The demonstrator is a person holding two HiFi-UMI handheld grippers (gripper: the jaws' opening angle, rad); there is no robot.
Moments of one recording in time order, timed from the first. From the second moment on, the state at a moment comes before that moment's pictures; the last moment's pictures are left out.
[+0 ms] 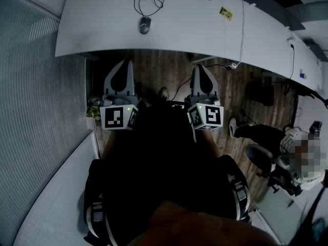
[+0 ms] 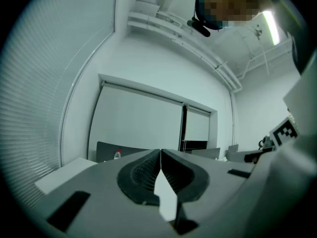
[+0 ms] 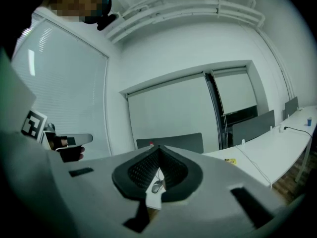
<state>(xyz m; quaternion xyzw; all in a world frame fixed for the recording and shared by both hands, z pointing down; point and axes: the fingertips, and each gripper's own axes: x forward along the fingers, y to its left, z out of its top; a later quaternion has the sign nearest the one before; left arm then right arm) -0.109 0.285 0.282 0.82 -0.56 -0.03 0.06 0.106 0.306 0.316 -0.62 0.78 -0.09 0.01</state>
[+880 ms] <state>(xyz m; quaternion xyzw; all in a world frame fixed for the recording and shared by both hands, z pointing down) -0.025 0.284 0.287 0.80 -0.59 -0.02 0.06 0.195 0.296 0.326 -0.59 0.80 -0.10 0.01</state>
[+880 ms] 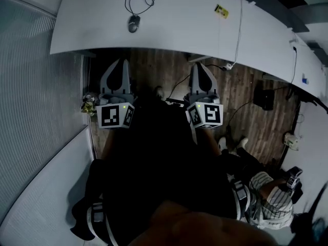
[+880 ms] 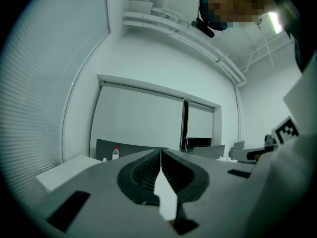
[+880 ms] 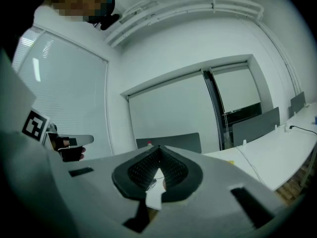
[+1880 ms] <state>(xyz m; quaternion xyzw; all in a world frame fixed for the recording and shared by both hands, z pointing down) -0.033 0.192 0.328 0.80 -0.60 0.02 0.09 0.187 0.202 0.343 -0.58 0.81 -0.11 0.00</state>
